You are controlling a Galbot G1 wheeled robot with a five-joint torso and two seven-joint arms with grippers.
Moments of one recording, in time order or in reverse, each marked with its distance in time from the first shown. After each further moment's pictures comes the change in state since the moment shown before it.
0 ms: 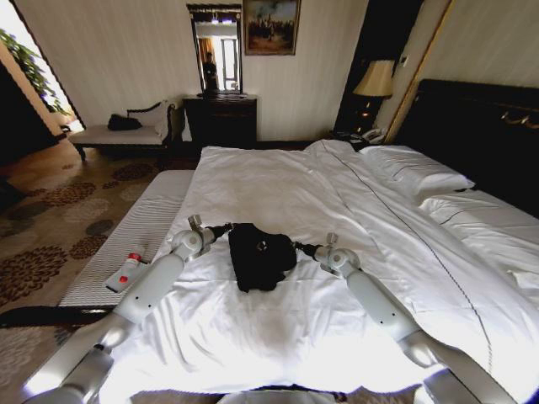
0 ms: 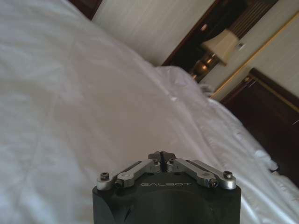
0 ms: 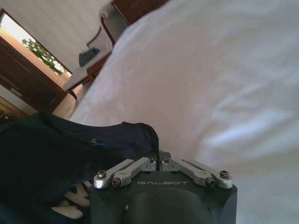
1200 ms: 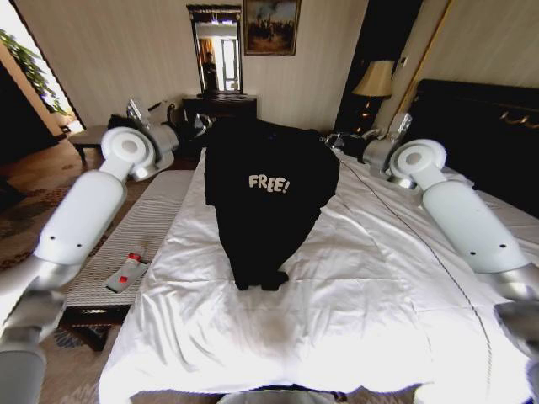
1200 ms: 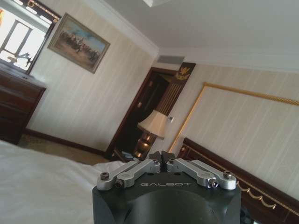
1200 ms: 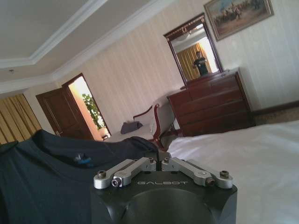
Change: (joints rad) left arm -0.580 0.168 0.076 -0.097 -0.269 0.010 -0.062; right arm 0.721 -0.290 -0.218 0.147 0.381 -0.035 0.147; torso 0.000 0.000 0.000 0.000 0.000
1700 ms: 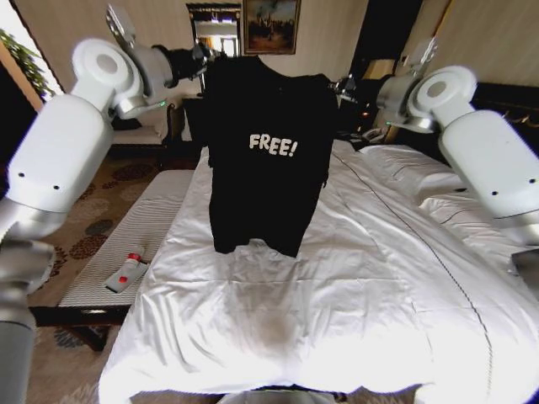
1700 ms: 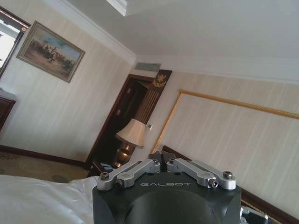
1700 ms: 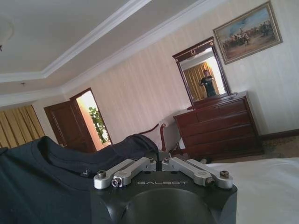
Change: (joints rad) left arm -0.289 -0.021 0.141 0.092 -0.131 0.030 0.004; right arm 0.346 0.042 -0.207 -0.184 0.075 -0.005 -0.041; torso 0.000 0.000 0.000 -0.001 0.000
